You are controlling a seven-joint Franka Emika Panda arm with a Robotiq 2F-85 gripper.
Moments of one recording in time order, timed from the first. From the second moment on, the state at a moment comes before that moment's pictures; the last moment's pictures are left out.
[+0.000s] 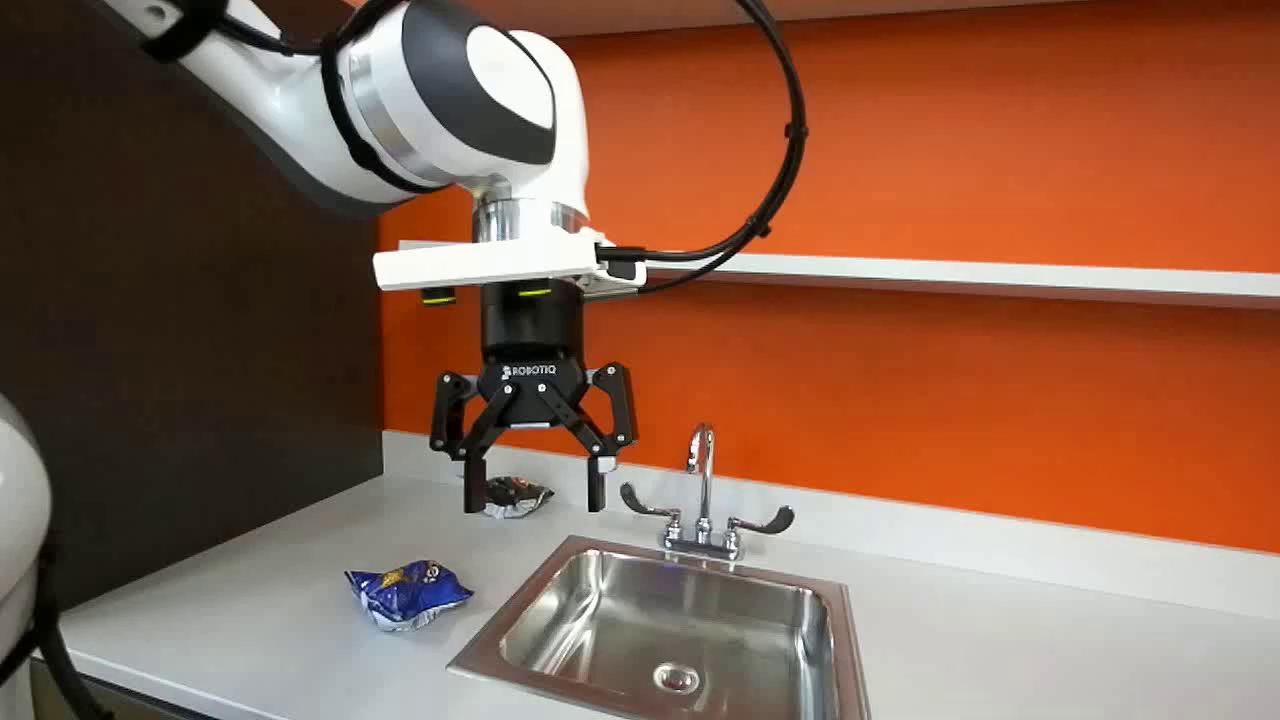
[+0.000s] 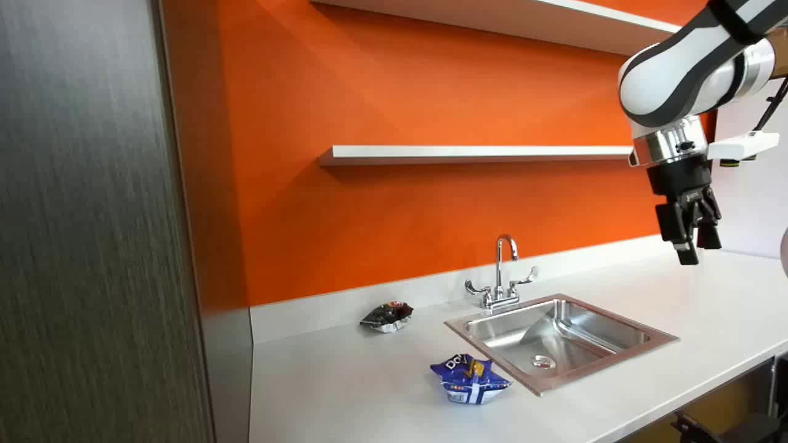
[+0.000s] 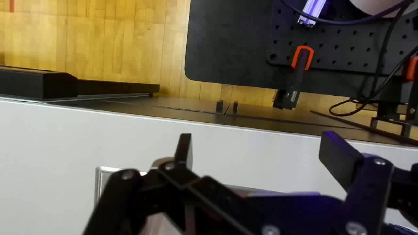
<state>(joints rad) -0.21 -0.68 -0.25 -2.72 -0.42 1.88 -0.39</state>
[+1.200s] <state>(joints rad) -0.04 -0.53 -0.06 -2.78 -0.22 2.11 -0.01</state>
